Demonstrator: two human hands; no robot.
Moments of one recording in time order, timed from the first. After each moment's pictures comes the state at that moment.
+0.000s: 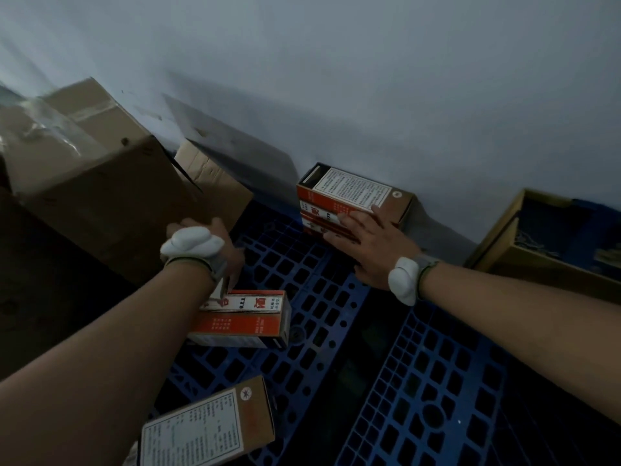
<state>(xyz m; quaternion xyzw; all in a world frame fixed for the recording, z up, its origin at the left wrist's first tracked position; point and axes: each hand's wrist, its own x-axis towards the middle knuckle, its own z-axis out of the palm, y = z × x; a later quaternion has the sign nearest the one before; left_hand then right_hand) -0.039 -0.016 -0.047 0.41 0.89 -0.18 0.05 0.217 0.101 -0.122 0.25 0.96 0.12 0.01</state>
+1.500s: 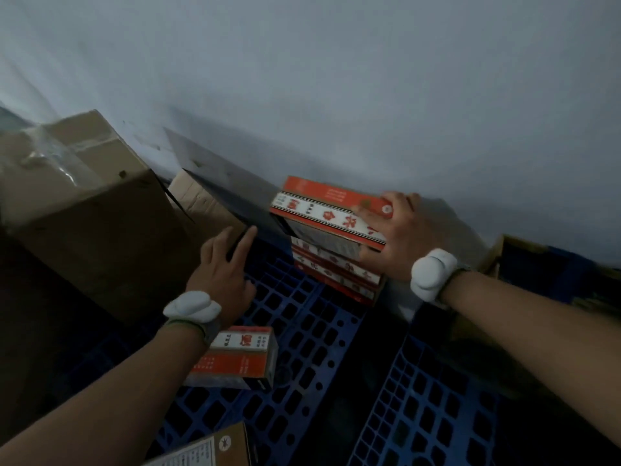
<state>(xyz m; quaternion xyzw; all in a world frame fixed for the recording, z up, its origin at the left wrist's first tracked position) -0.026 -0.016 -0.071 0.60 0.80 0.10 -0.03 0.234 0.100 -0.015 0.35 0.89 0.10 -0.26</state>
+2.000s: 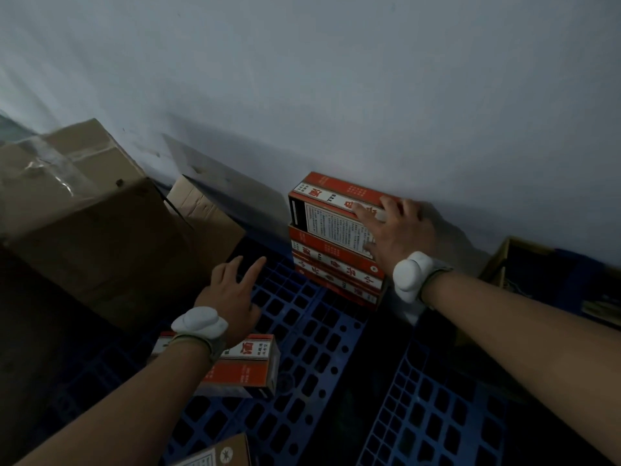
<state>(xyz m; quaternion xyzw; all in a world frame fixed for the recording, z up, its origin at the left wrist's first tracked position) -0.022 -0.017 -0.098 0.61 0.79 -0.02 0.03 0.224 0.143 -0.061 0.50 0.85 0.13 -0.09</state>
